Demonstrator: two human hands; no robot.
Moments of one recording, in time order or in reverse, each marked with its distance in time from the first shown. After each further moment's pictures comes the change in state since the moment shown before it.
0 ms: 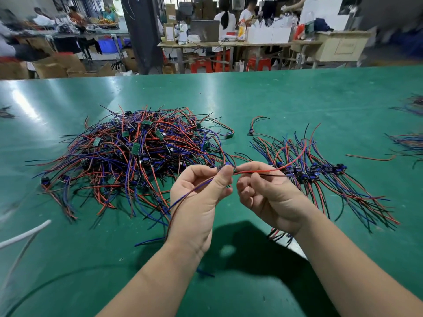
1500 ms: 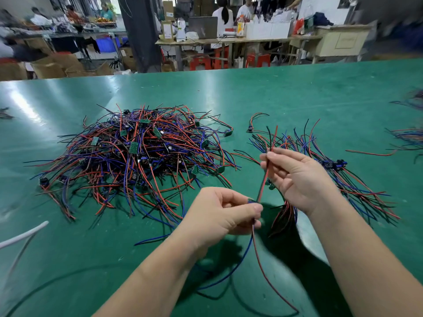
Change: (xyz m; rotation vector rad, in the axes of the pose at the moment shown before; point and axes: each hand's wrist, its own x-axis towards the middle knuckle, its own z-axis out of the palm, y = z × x) left_hand -0.006 -0.003 -0.002 0.458 -0.395 -0.441; right_hand 0.008 -0.030 -0.019 -0.049 0.597 -0.131
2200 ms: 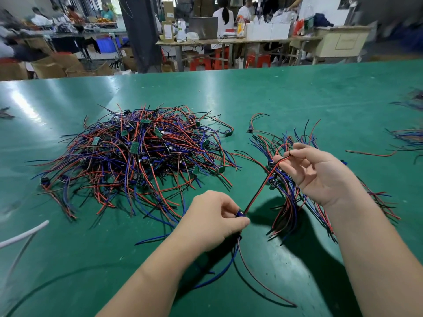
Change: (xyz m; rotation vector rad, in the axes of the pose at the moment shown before) left_hand 0.014 -0.019 -0.020 0.759 0.130 0.068; right_hand 0.009 -0.023 -0.022 0.077 0.056 0.052
